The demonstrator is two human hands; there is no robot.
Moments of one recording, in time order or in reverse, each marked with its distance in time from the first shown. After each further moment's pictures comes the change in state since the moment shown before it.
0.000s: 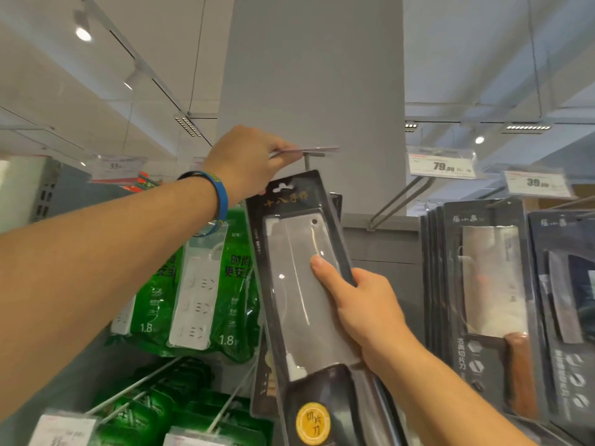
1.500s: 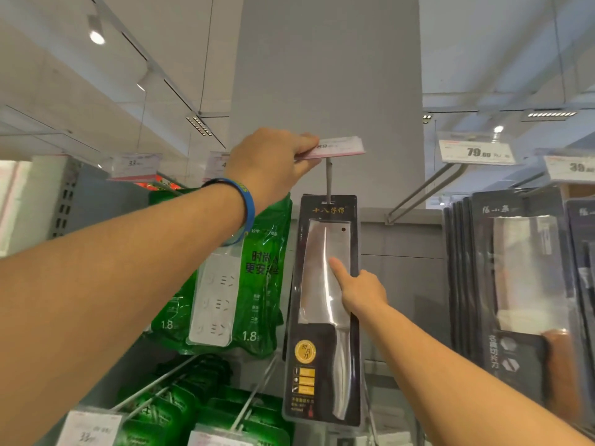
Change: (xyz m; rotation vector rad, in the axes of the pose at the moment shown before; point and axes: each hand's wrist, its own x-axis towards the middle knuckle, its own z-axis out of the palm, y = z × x) left_hand -0.013 -0.002 0.008 0.173 0.032 0.104; right_hand 0.097 0.061 0.051 -0.272 0.014 0.242
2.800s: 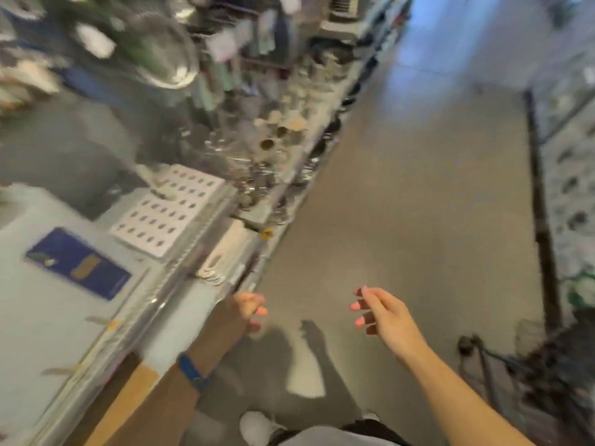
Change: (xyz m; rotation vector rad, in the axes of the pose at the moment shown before) left_hand -0.605 0.560 -0.005 -1.395 -2.085 -0.469; right_hand -0.764 0.388 -0.309 0.236 0.789 1.189
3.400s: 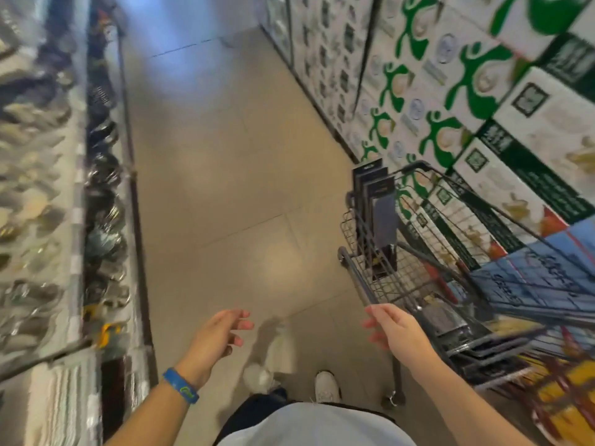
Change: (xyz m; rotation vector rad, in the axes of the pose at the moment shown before) left_hand 0.021 0.040 0.369 0.475 -0.505 -0.069; right_hand -0.131 0.206 -0.312 0.355 0.628 0.301
